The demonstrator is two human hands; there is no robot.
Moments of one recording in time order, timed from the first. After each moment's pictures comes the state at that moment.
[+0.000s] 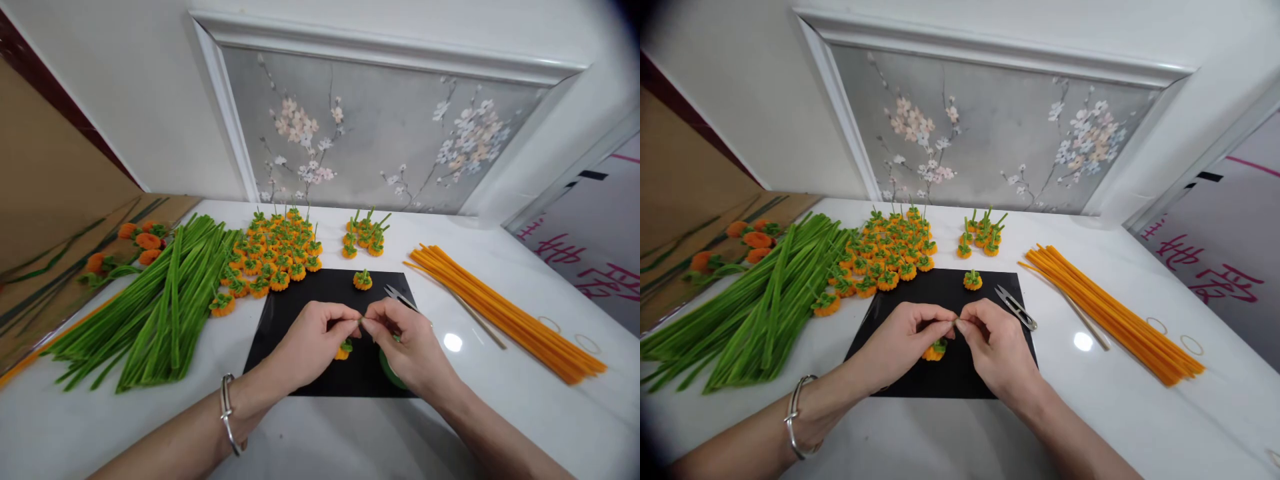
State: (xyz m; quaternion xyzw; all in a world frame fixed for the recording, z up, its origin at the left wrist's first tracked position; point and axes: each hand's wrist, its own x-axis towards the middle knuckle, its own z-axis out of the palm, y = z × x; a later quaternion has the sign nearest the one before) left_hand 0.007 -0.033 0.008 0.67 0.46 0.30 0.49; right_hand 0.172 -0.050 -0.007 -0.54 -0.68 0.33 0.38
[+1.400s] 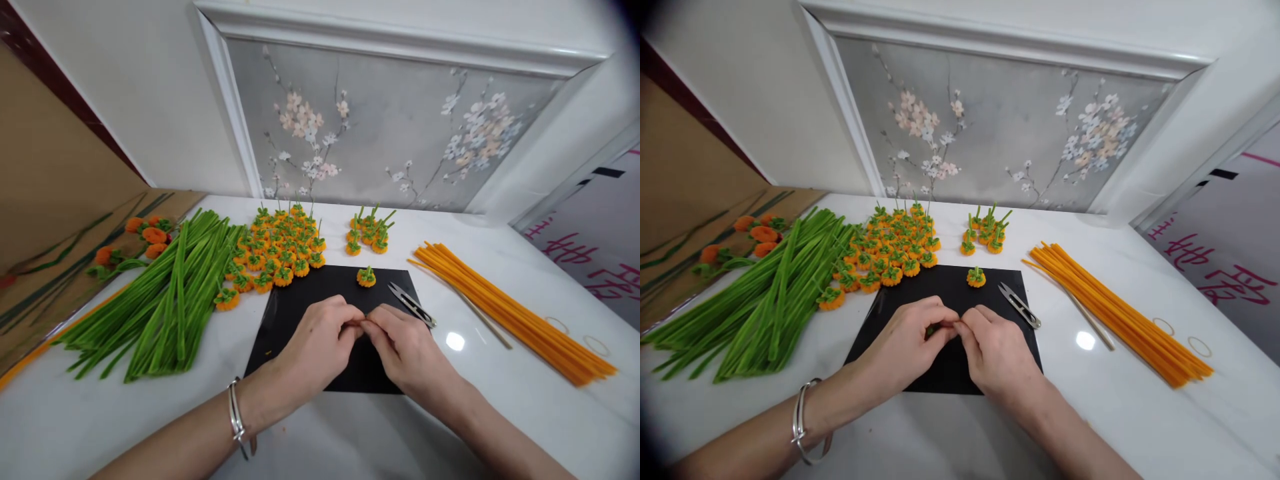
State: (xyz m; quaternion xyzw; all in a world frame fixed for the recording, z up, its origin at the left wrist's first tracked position) left_hand 0.012 -0.042 0.015 0.80 0.48 0.24 0.27; right_hand 0.171 -0.054 -0.007 -0.49 -0.80 0.22 0.28
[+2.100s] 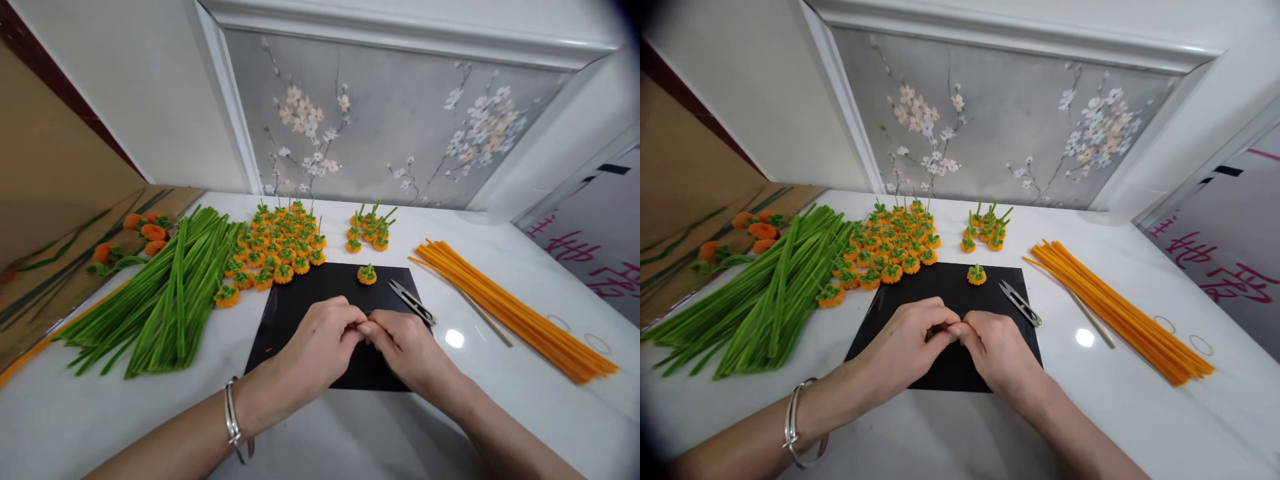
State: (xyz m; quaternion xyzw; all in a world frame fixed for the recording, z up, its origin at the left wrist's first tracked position) left_hand 0.013 -0.043 0.017 0.81 0.47 0.23 0.27; right_hand 0.175 -0.049 -0.013 -0.49 -0.79 0.26 0.27
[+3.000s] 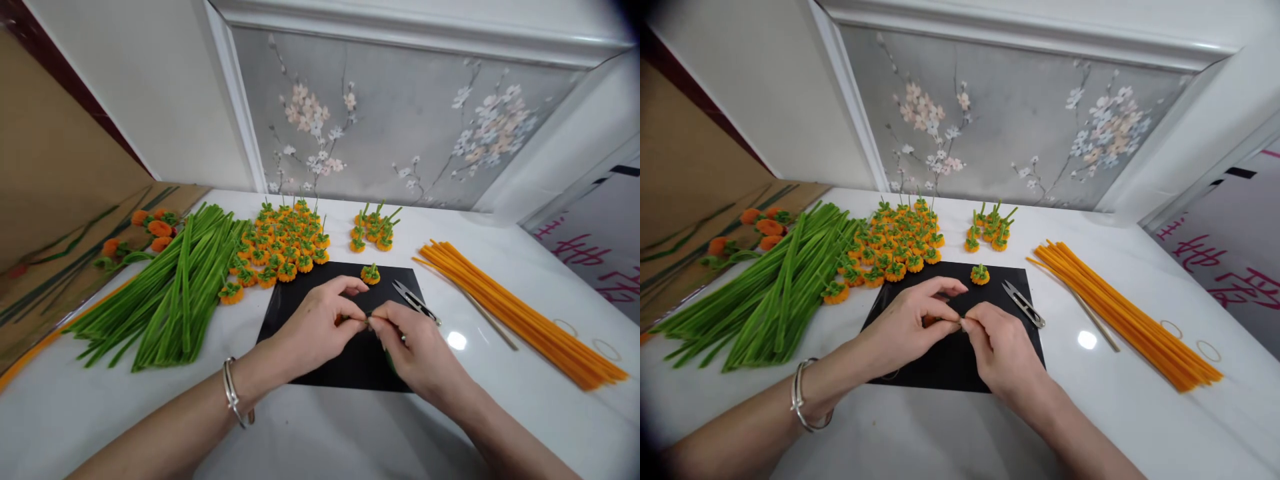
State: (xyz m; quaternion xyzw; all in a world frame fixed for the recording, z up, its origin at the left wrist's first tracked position) left_hand 0.000 -0.026 0.010 0.82 0.39 0.30 0.29; right_hand 0.176 -0.054 -0.006 -0.49 -0.75 0.29 0.33
